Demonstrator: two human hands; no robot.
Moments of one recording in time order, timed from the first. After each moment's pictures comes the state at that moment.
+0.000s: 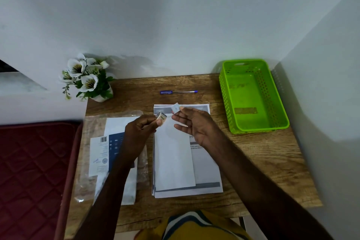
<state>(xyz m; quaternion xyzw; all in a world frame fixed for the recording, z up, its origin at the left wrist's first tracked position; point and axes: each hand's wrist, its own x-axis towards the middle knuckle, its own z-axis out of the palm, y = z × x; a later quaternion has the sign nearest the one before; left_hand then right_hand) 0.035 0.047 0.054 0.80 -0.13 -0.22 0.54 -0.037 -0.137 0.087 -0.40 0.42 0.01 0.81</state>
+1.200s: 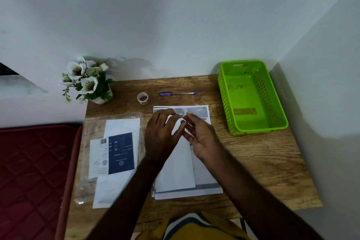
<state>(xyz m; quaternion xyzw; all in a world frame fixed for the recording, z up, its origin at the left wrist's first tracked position) -0.001 -0.006 0.039 0.85 -0.38 0.22 0.29 -0.060 -0.120 0.082 -0.32 0.49 -0.09 0.80</state>
